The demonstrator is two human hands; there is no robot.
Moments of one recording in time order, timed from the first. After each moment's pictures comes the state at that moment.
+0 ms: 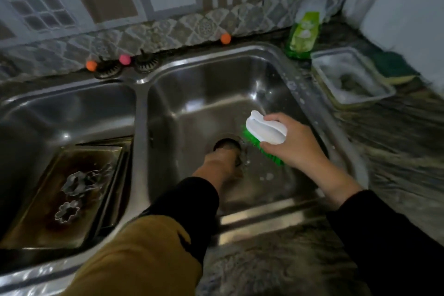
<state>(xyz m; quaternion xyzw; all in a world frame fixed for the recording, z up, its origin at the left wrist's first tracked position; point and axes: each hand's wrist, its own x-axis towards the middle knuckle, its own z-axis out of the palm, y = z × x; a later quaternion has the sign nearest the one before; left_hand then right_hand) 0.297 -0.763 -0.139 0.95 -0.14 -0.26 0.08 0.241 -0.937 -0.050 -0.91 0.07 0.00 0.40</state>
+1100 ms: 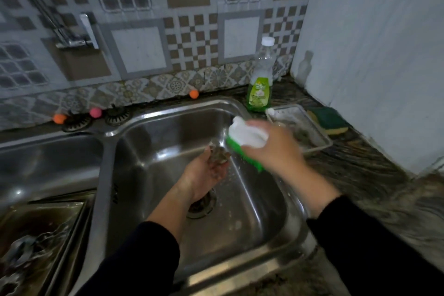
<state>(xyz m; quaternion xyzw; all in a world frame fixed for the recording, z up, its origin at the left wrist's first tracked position) 0.328 -0.812 -0.058 0.48 0.11 -0.29 0.82 0.271 -0.975 0.029 -0.92 0.07 -0.09 0.37</state>
